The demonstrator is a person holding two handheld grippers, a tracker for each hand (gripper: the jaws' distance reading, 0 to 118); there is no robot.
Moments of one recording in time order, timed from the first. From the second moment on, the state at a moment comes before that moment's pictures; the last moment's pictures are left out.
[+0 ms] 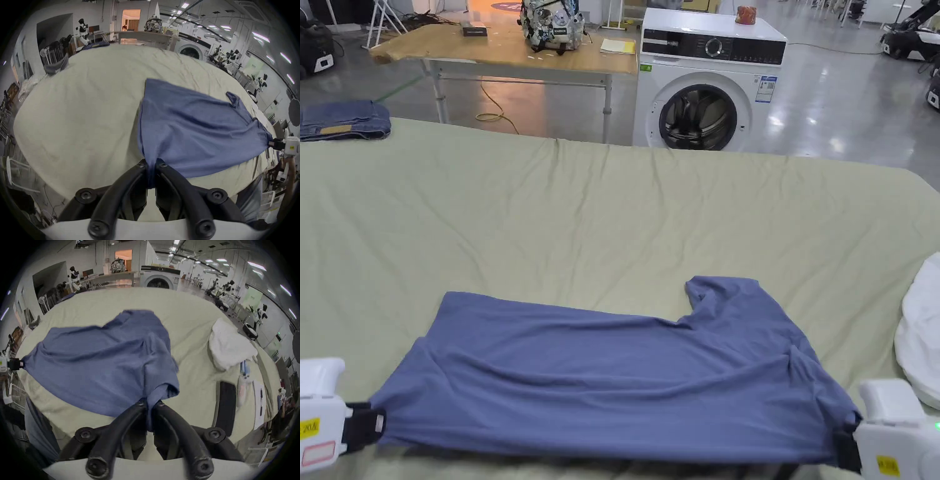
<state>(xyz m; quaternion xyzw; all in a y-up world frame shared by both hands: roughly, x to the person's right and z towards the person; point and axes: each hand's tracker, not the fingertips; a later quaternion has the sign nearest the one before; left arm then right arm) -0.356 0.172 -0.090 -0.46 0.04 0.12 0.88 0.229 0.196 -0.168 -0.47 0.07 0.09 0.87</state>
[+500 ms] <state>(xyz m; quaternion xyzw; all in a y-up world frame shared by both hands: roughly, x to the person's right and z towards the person) -0.353 0.139 -0.079 -0.49 0.06 0.13 0.86 0.235 0.133 -0.154 -0.49 0.03 0.10 0.86</state>
